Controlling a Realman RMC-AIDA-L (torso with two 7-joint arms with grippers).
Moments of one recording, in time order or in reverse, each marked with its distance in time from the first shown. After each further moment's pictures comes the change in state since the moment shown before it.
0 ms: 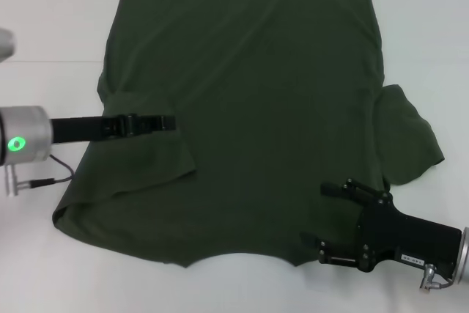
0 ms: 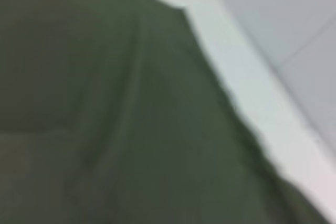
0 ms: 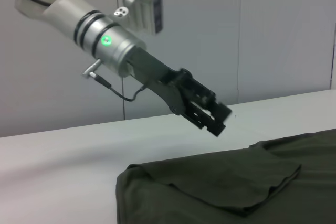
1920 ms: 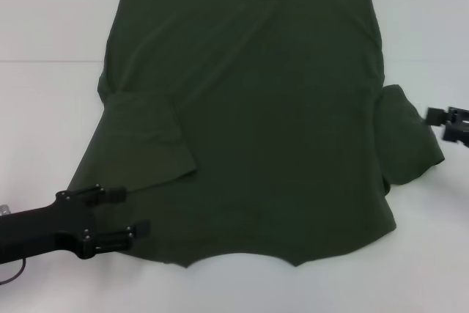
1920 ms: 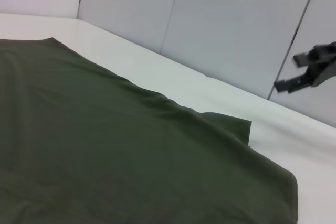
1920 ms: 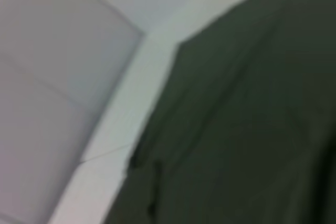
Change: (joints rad) left arm 0.245 0.008 -0.095 -0.085 -0.096 0.280 0.855; right arm 0.008 -0.115 0.011 -0.509 -0.069 -0.051 1.507
